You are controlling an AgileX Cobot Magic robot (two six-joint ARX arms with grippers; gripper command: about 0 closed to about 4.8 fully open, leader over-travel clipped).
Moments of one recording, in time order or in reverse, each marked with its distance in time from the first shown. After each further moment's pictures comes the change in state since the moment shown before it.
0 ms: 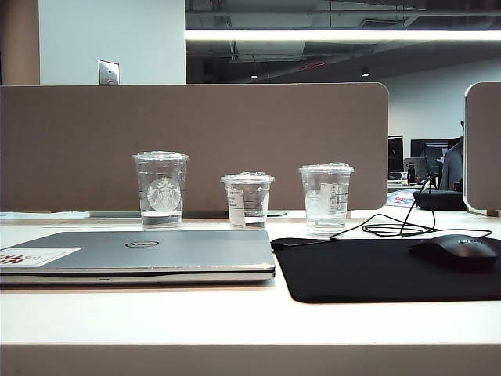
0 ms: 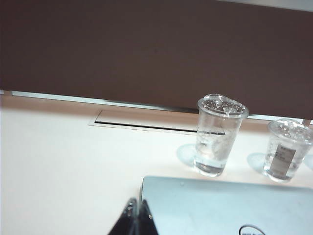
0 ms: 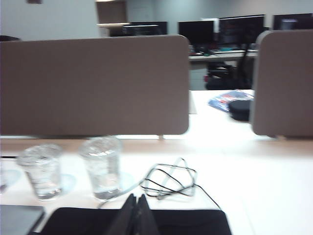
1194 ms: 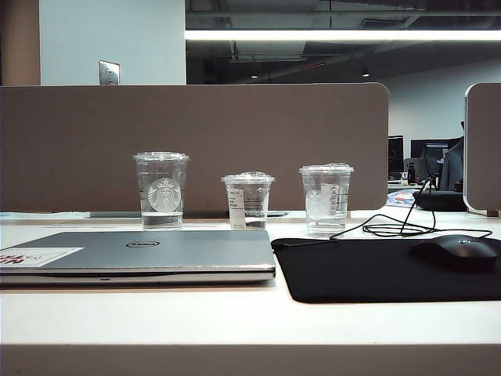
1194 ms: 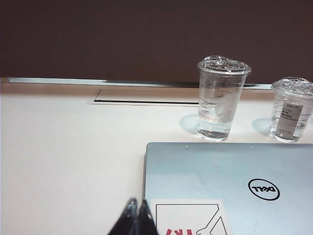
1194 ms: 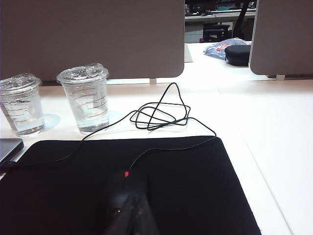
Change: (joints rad) left arm 0.002 -0.218 -0.168 -0.087 0.023 0.068; right arm -0.004 -0.207 -0.341 0.004 0.035 0.006
